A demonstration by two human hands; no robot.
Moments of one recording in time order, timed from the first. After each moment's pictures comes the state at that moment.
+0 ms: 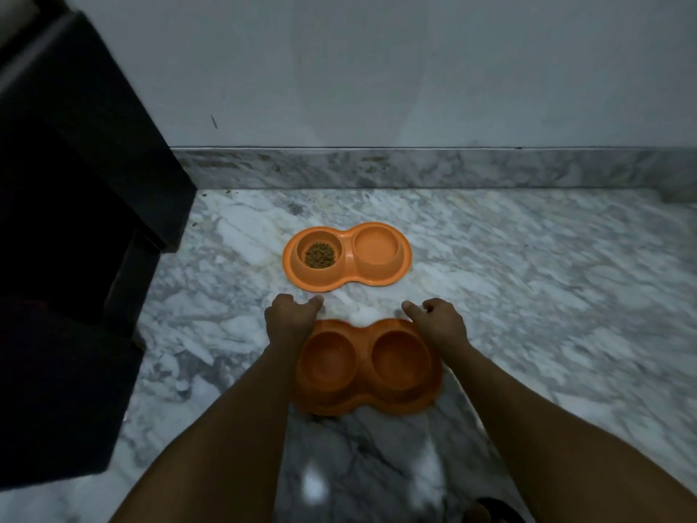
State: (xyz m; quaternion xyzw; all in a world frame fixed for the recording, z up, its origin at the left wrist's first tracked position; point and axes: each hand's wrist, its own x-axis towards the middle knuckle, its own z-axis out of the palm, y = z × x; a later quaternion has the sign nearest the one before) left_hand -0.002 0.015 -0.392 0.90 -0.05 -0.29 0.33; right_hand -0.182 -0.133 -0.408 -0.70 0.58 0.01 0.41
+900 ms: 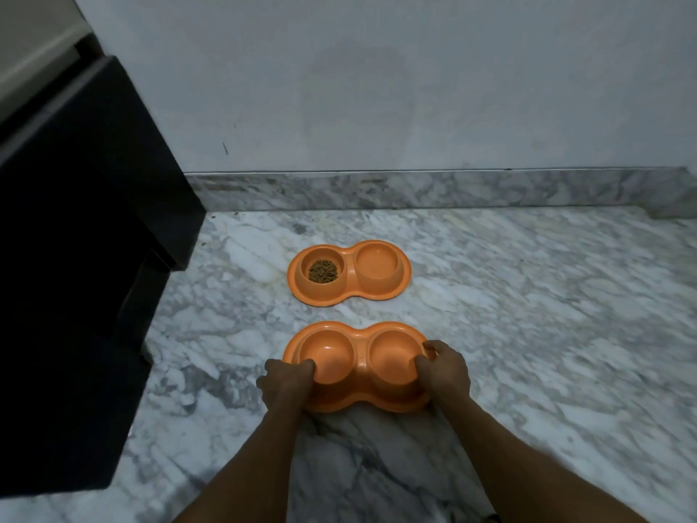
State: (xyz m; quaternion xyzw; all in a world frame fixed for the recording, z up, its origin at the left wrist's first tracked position) left_hand -0.048 0.070 -0.411 0.88 0.10 -0.33 0.32; right_hand -0.216 -0.080 -0.417 -0.66 0.63 -0.03 0.42
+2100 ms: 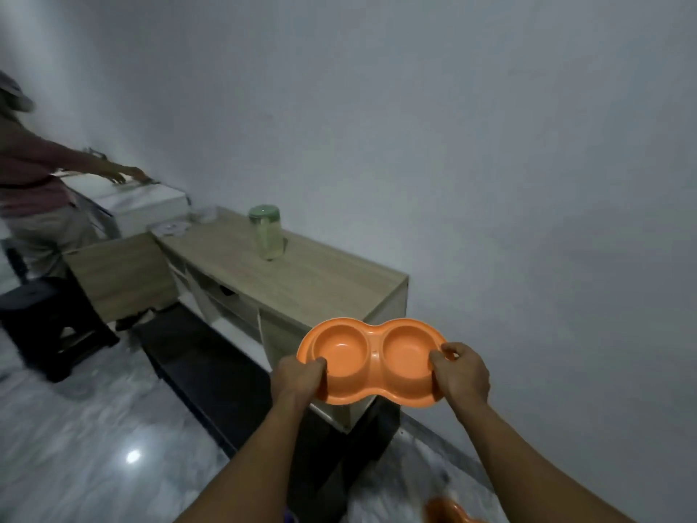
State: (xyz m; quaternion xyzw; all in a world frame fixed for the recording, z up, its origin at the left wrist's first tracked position) left_hand 0.016 0.260 0.456 0.84 0.19 -0.05 0.51; right_hand -0.028 0.031 0.454 -0.79 0.34 -0.15 0.49
